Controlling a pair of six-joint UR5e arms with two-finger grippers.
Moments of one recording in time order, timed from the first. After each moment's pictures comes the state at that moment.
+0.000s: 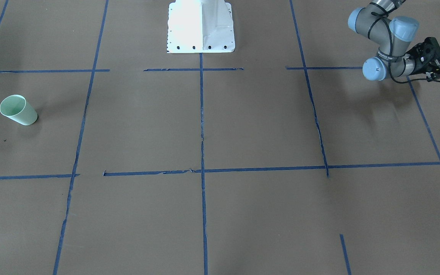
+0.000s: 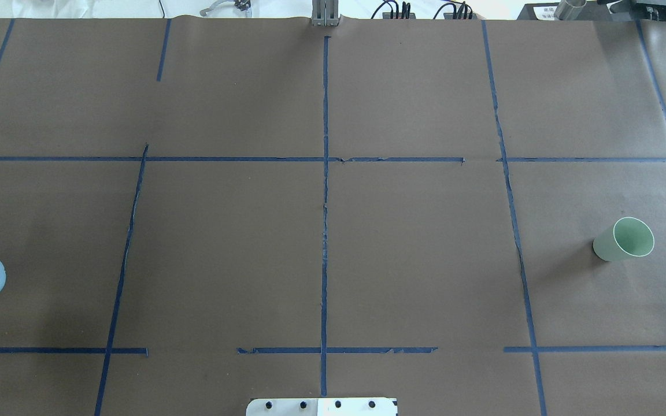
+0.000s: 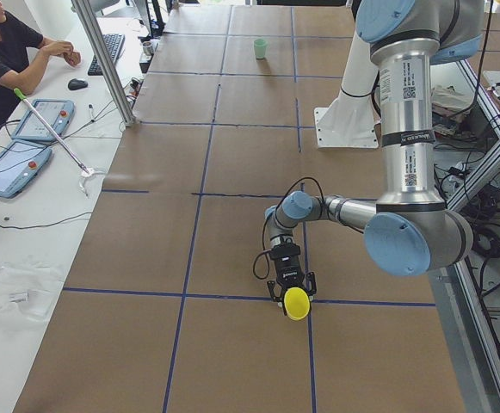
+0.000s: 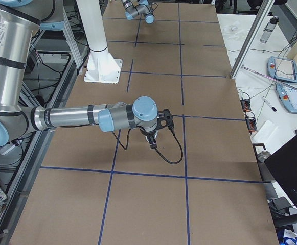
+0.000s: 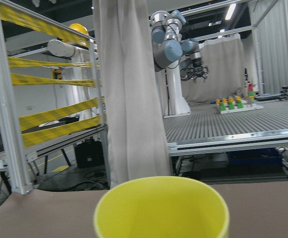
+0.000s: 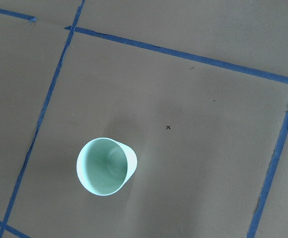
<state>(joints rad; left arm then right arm) -0.55 -1.42 -1.76 -0.91 -1.37 -2.56 1.49 -1.85 1.95 -1.45 2.56 -0.08</state>
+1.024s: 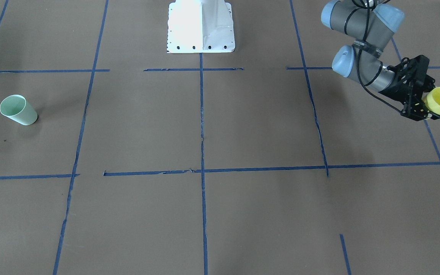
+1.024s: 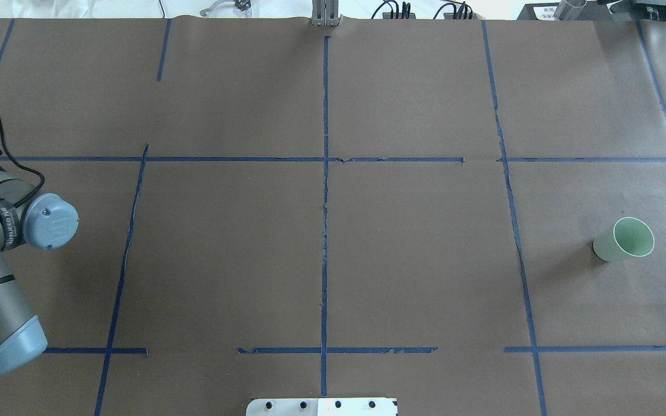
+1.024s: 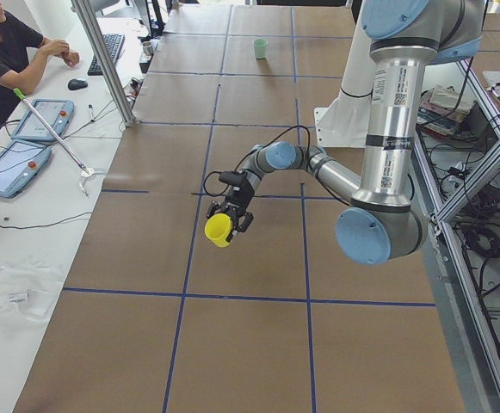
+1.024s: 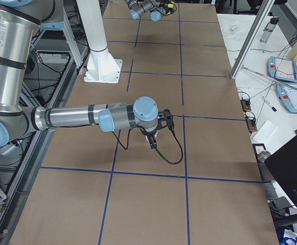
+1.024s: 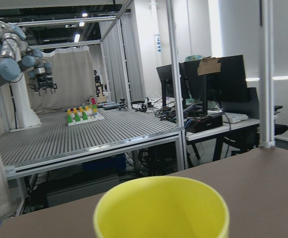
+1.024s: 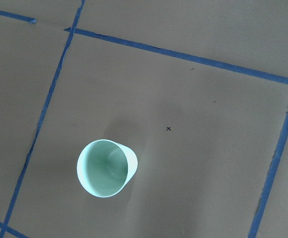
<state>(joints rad) -0.62 -1.71 -1.89 -0.95 -0.84 -2.17 1.49 -1.84 1.95 -1.45 2.56 -0.08</state>
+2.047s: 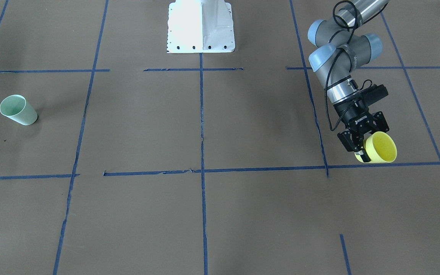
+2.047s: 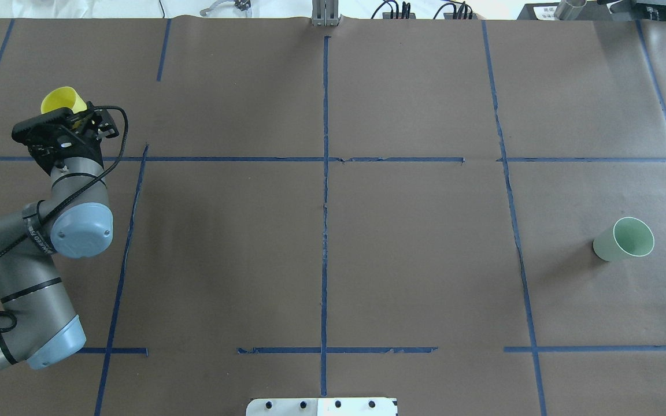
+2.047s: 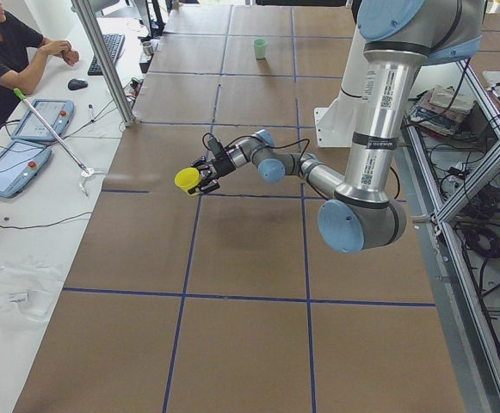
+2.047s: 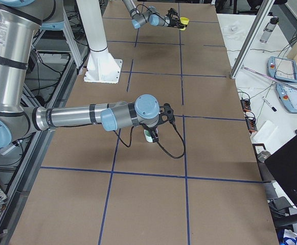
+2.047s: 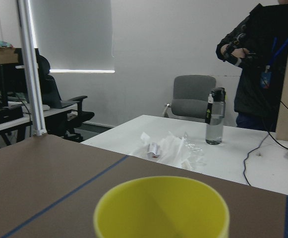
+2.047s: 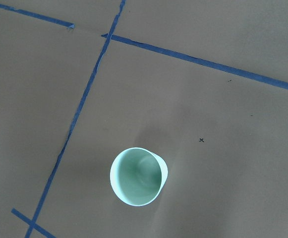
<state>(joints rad) -0.55 -1.77 -1.63 -2.05 -0.68 -1.51 1.47 -1.83 1.95 -1.40 2.65 -0.08</state>
